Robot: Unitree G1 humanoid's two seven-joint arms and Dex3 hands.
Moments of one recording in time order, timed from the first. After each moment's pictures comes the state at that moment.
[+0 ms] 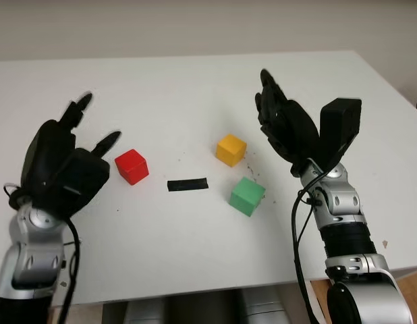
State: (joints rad) left arm -0.29 0.61 0.03 -0.34 0.59 0.62 -0.31; right arm -0.62 -0.20 -0.11 0.37 0.16 0.18 0.28
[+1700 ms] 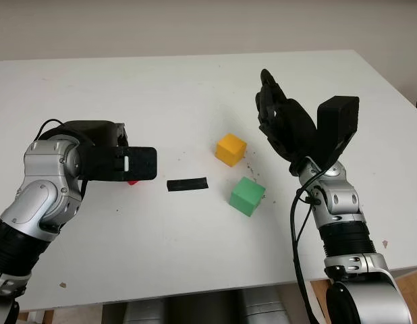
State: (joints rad) left arm -0.59 0.75 -0.33 -0.13 0.96 0.57 -0.86; right arm -0.62 -0.19 -0.10 0.36 0.15 0.21 0.24
